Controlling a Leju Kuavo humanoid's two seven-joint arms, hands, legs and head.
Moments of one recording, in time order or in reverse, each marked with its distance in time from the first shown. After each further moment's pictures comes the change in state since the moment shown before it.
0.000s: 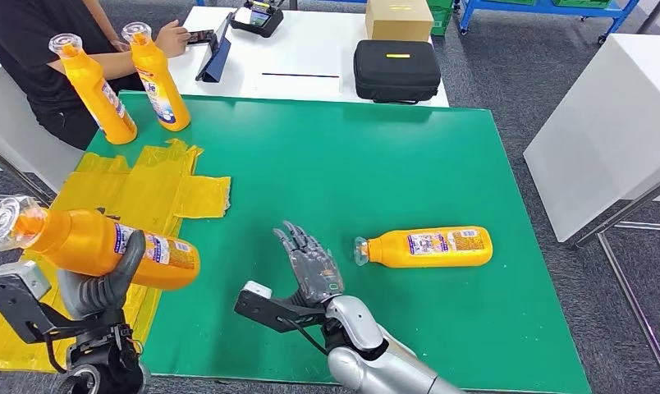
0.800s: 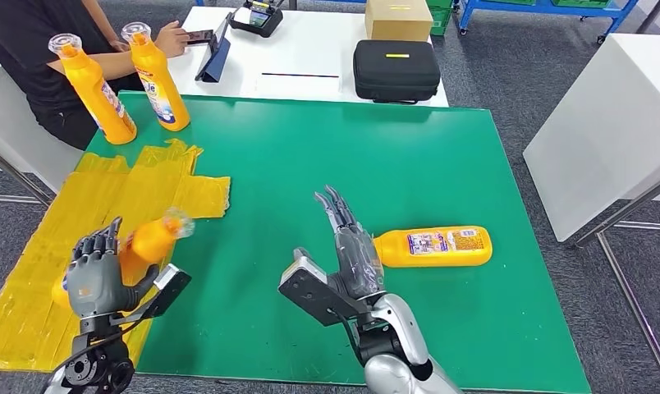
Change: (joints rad) left arm -0.150 0.210 -0.007 0.613 -1.271 0.178 0.349; right arm 0.201 -0.061 -0.256 -0.488 -0.004 0.086 -0.047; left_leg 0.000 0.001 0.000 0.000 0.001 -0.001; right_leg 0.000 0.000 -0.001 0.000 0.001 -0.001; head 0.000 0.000
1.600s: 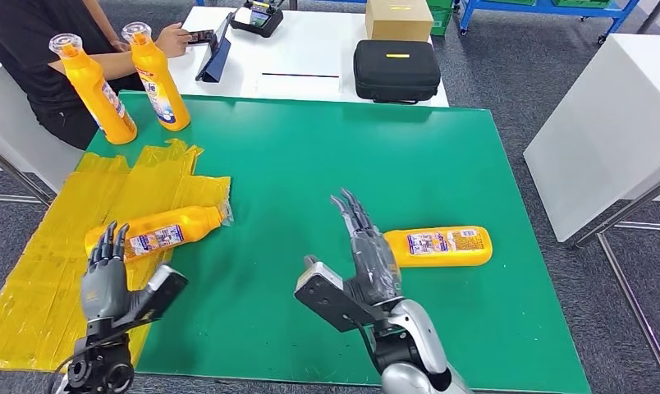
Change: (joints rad) left arm 0.016 0.027 -0.062 -0.022 0.495 -0.094 -0.139; right arm 0.066 -0.070 -0.045 -0.115 0.065 0.055 0.047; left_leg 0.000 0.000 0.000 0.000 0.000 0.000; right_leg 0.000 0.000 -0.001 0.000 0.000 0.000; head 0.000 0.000
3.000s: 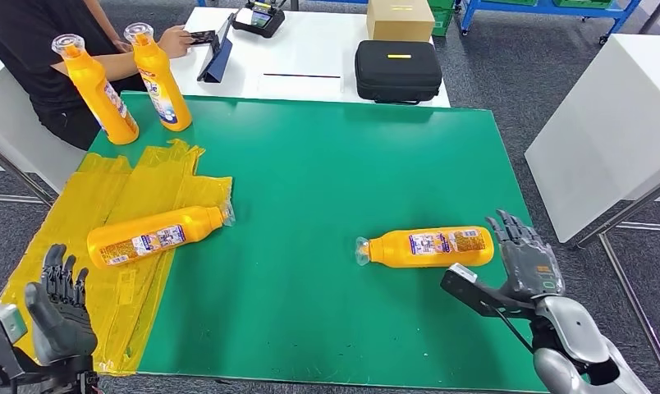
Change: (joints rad) left arm 0.328 -0.095 0.153 -0.608 0.962 -0.200 -0.262; right arm 0.093 -0.521 -0.344 0.079 0.134 0.201 0.026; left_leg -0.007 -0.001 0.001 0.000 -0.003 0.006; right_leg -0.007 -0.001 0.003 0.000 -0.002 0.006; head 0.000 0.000
